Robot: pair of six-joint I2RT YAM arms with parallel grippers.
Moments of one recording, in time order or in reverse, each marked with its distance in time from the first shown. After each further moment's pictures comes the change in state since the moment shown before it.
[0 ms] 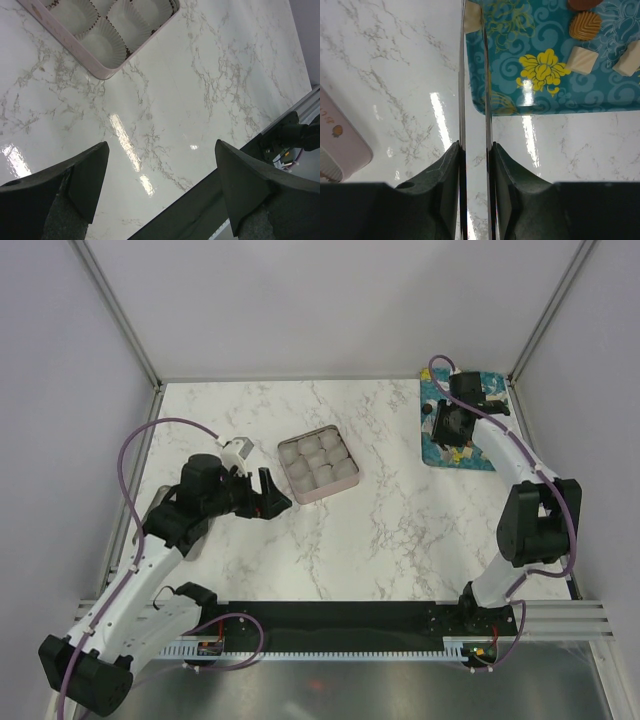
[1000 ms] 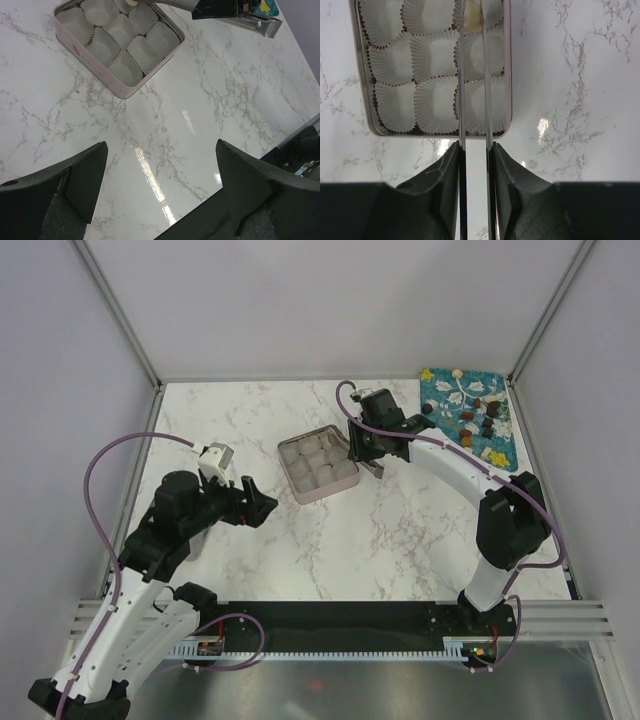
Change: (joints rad) left arm 0.000 -0.211 0.001 -0.046 -0.110 0.071; right arm 0.466 0.030 0.021 0.123 -0.089 -0.002
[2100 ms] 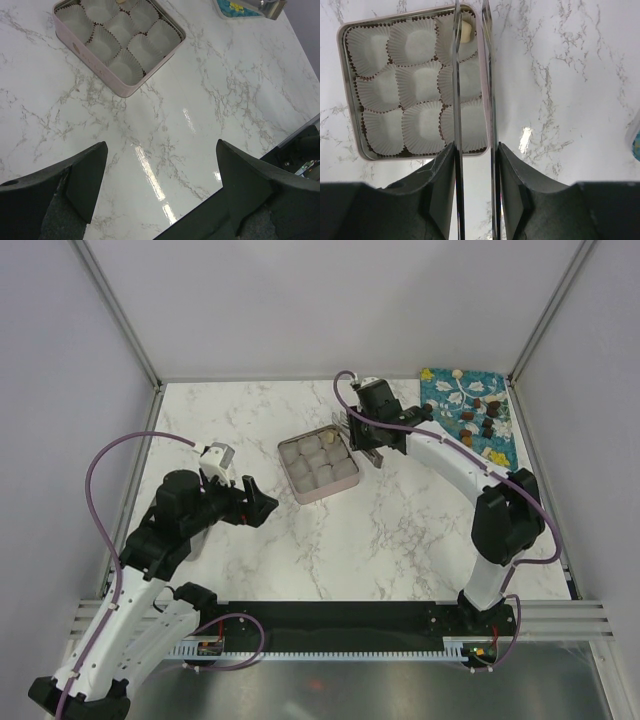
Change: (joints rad) left arm 0.000 0.003 0.000 -0.002 -0.002 0.000; right arm 0.000 0.044 0.092 0.002 0.111 -0.016
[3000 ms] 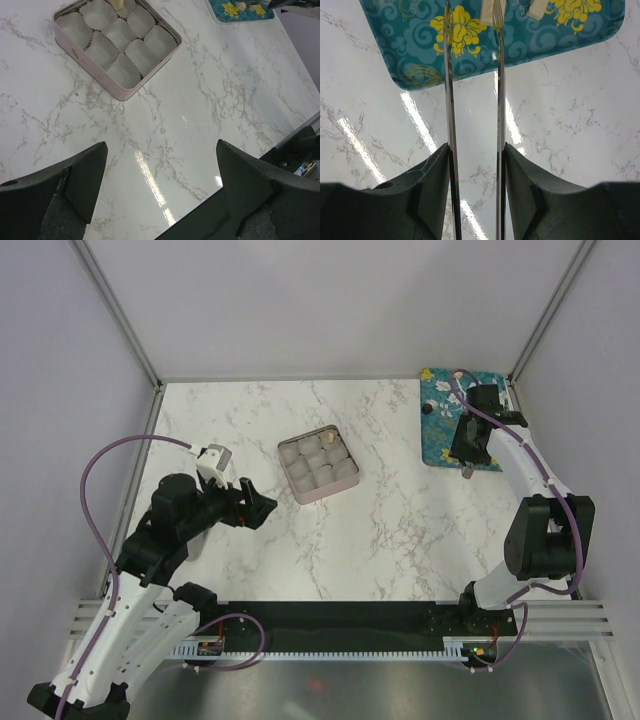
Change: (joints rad) left arm -0.003 -0.027 0.000 0.000 0.002 0.000; right arm -0.546 -0.189 -0.209 -0.237 0.122 0.037
